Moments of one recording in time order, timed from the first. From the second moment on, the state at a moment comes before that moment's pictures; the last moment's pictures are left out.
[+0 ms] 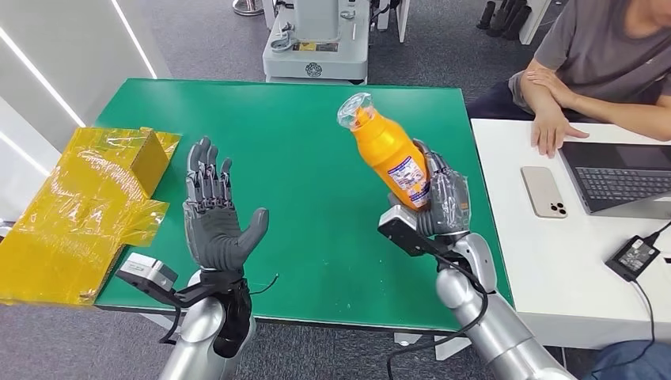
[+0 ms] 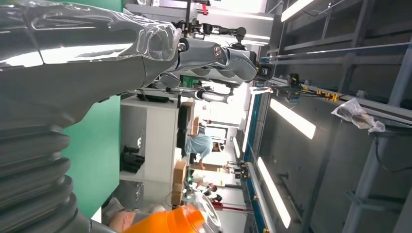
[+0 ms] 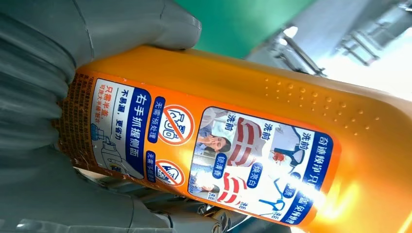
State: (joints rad) left arm -0.18 -0.23 -0.38 -1.43 0.16 0.17 -0.68; right arm -0.51 -0.13 0.54 -0.99 0.62 -0.57 -0.34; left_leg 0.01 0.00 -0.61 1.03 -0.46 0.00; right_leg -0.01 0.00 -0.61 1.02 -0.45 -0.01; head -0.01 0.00
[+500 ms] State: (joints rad) left arm -0.21 -0.23 -0.39 -1.37 0.18 0.09 -0.65; right arm -0.45 -0.10 0.55 -1.05 0.63 -0.61 -0.47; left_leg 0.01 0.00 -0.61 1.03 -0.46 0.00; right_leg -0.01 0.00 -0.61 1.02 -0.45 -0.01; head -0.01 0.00
